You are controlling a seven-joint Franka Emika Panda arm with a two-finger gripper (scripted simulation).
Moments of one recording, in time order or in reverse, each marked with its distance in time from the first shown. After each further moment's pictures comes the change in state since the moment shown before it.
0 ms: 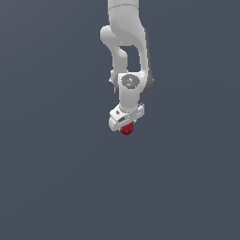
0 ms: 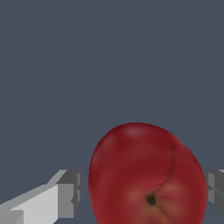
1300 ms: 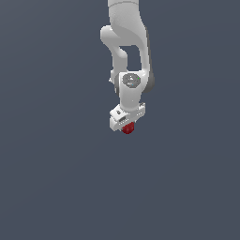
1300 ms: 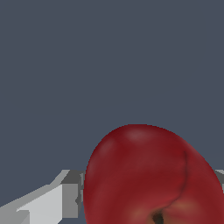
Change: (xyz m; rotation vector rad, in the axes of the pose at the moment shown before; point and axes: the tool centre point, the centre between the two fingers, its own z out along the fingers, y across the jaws) arm 0.006 0.000 -0.008 0.000 -0.001 0.000
